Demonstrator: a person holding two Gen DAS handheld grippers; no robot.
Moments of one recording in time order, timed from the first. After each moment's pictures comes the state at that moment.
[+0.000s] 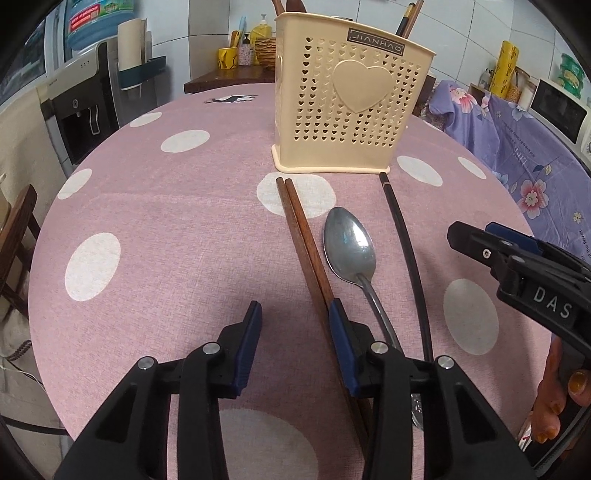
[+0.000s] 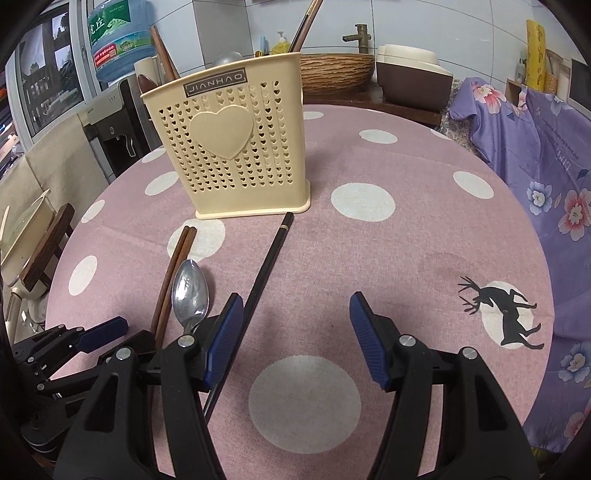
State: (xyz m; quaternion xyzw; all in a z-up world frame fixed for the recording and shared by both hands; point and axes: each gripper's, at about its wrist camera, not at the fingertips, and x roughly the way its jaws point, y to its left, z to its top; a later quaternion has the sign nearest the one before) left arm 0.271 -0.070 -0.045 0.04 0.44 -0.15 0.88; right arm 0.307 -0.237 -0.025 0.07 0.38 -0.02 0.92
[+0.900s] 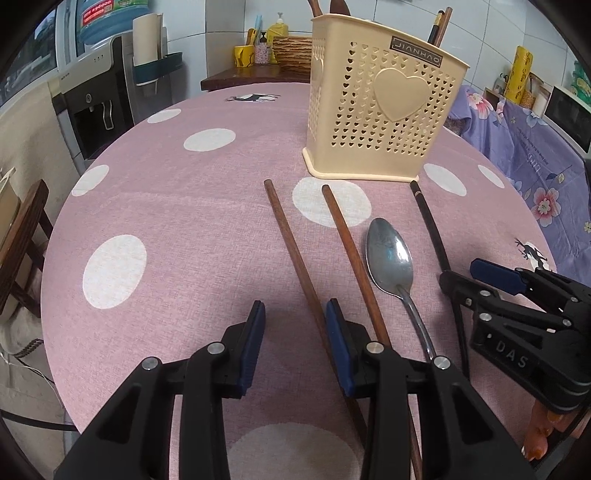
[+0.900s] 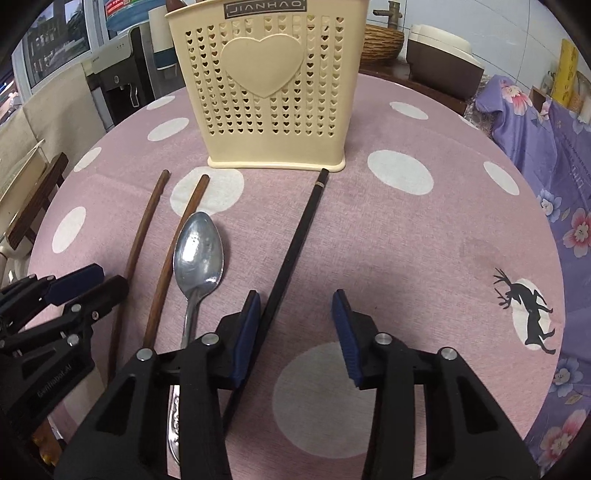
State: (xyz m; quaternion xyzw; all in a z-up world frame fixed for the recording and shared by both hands) left arm 0.284 -0.049 -0.044 0.03 0.45 -0.13 0.89; right arm 0.326 -0.208 -0.051 0.02 0.45 0.00 0.89
